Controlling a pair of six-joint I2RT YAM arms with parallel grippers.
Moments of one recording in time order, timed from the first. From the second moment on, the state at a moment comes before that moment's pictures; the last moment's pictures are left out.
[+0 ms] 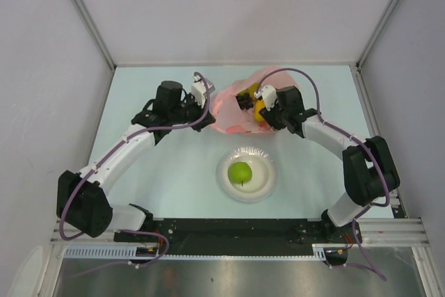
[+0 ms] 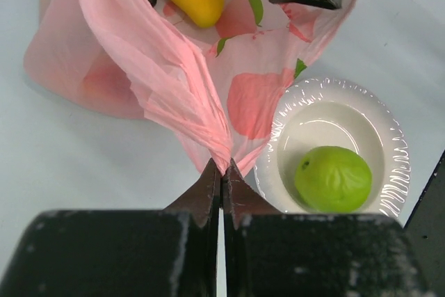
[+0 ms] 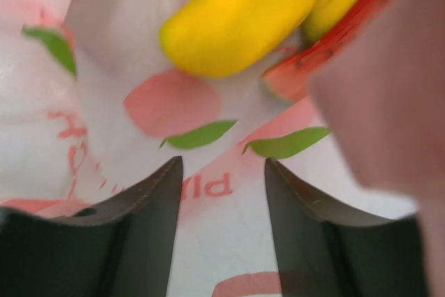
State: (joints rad) left arm -0.44 1.34 1.09 -0.31 0.48 0.10; right arm 0.43 1.61 1.05 -0.21 0.00 -0.41
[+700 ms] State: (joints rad) left arm -0.47 1.36 1.09 -0.34 0.49 0.13; right arm 0.43 1.97 1.46 -0.20 0.17 -0.07
